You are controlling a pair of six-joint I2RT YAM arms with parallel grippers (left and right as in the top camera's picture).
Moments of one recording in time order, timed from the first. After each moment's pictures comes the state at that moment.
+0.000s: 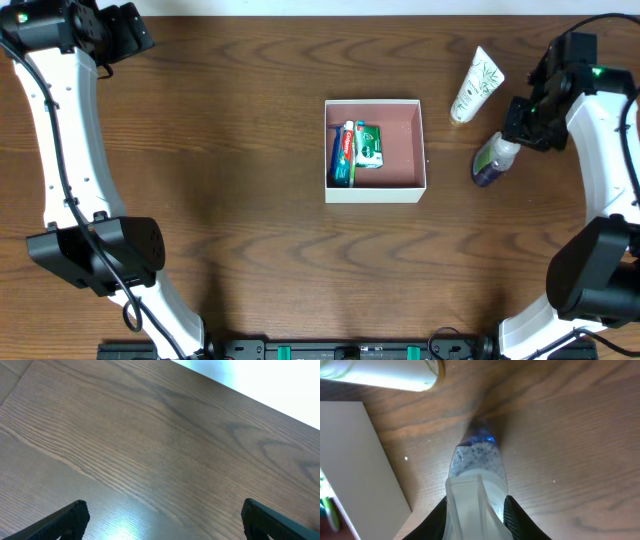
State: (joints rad) left arm 0.21 1.99 2.27 -1.23 -0.09 -0.22; right arm -0.15 1.81 1.61 -1.15 -0.04 0.20
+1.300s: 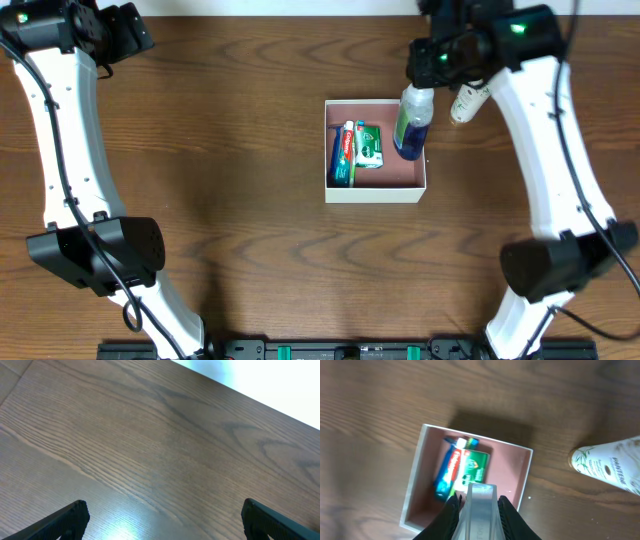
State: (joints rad) left arm 0.21 1.99 2.27 -1.23 -0.09 -0.22; right arm 0.27 1.96 2.17 -1.29 -0.14 0.15
